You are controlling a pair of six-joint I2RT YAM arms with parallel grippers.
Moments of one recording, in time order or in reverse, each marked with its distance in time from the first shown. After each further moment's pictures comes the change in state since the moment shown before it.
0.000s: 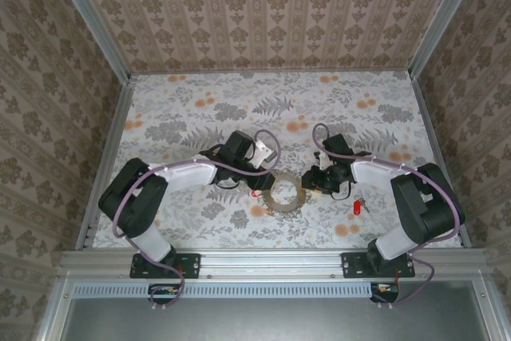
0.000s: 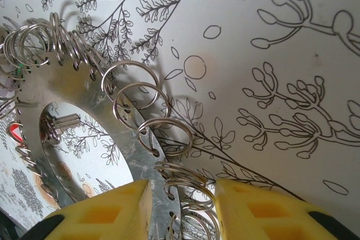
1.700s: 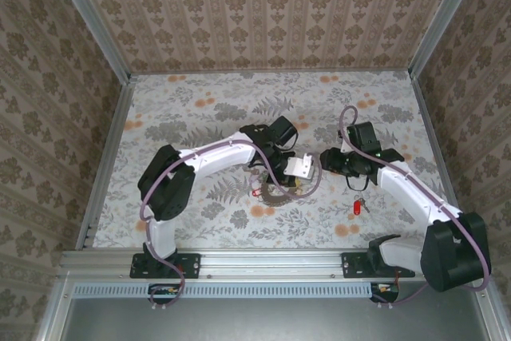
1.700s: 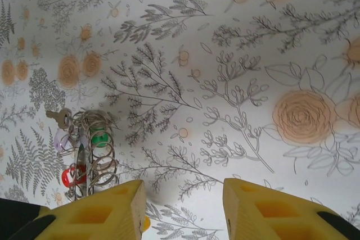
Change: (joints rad) left arm -0.180 0.267 0.594 -0.568 0.006 1.048; right arm -0.121 -0.343 0.058 -0.155 0.186 -0.039
